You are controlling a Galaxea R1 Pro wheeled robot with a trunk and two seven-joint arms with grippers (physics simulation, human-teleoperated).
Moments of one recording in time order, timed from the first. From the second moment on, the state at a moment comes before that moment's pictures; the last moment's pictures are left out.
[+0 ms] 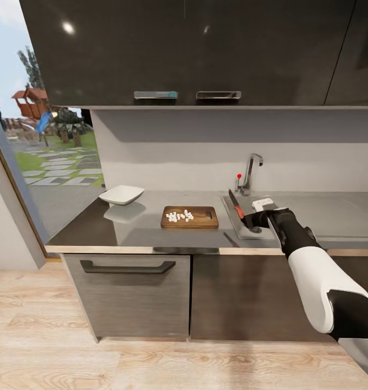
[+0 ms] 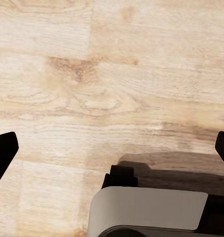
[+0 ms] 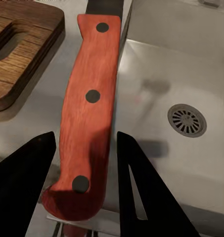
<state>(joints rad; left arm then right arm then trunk) -0.27 0.01 0.00 0.07 0.07 -0.30 0.08 -1.15 -0.08 -0.12 -0.58 0.39 0.54 0.38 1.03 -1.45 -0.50</state>
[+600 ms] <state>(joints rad) -0.27 0.01 0.00 0.07 0.07 -0.30 0.08 -1.15 -0.13 -0.12 -0.61 0.39 0.62 0.38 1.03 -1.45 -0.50</state>
